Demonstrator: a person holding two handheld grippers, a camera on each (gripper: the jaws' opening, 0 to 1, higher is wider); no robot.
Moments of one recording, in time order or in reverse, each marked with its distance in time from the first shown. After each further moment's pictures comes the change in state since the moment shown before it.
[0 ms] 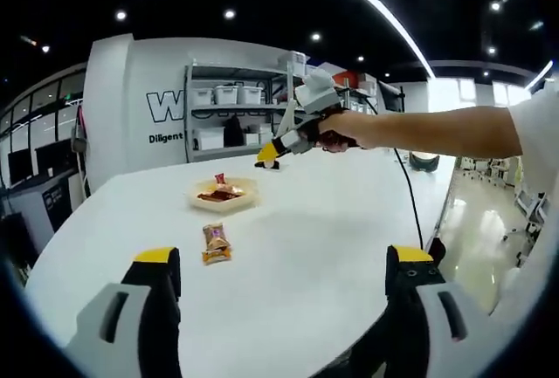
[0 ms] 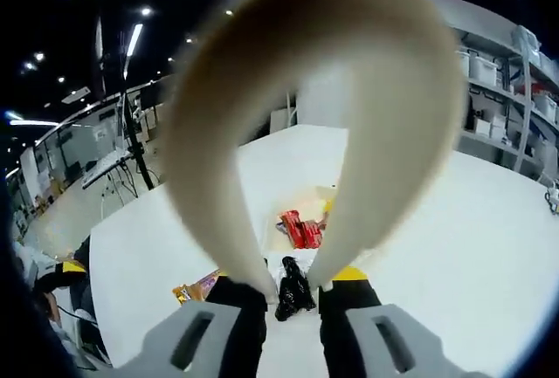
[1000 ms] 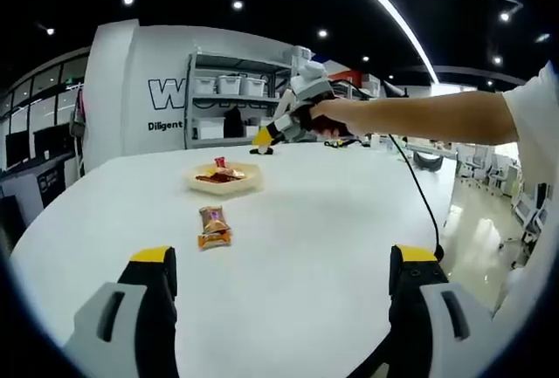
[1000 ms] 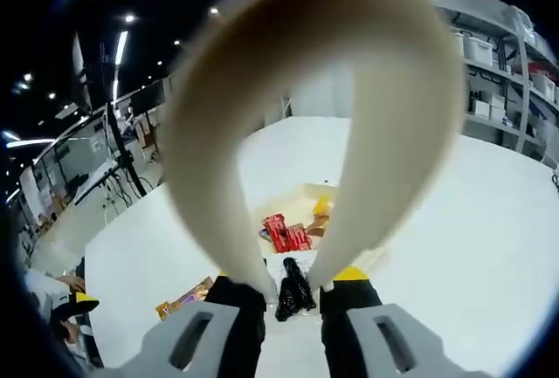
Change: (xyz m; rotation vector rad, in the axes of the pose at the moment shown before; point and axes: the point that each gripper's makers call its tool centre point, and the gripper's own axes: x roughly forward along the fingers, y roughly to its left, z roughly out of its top) left arm 0.028 0.014 -0.032 -0.048 -0.001 -0.029; right arm 0.050 -0.027 0.000 0.089 0.036 0.015
